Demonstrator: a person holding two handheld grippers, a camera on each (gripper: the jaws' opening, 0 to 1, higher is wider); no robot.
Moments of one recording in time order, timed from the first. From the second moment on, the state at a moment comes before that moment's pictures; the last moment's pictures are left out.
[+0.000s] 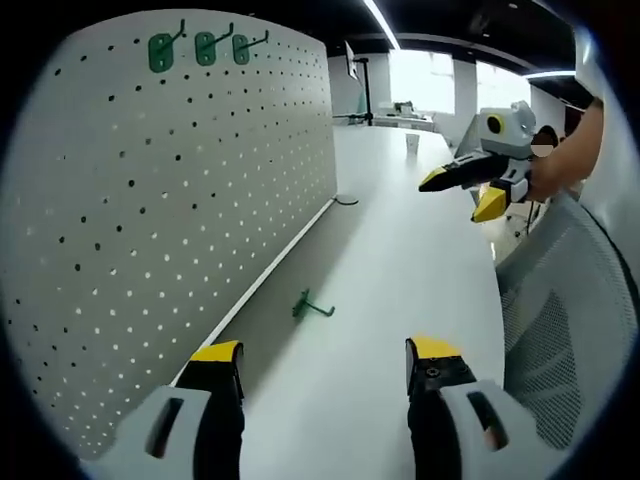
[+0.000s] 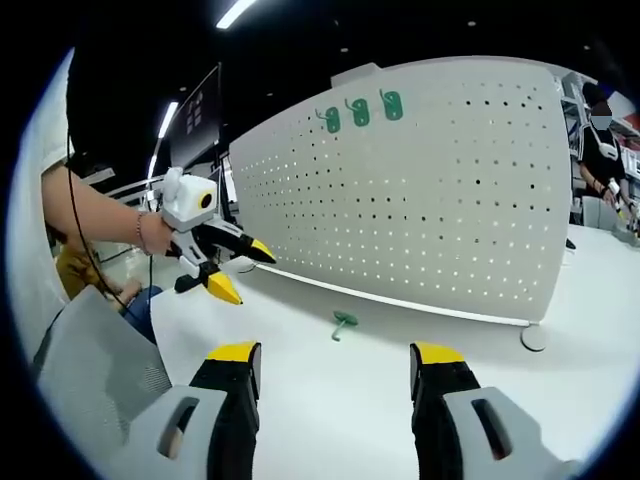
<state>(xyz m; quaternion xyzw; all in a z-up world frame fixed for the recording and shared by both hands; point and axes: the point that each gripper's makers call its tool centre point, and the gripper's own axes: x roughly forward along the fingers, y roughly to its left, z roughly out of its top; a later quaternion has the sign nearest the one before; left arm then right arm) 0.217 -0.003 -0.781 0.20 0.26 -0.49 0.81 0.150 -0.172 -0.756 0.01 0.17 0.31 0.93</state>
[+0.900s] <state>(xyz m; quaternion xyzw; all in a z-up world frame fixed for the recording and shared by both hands) 0.249 -0.030 -0.804 0.24 0.29 -0.52 0.77 0.144 -0.179 -0.765 0.02 0.18 0.31 0.93</state>
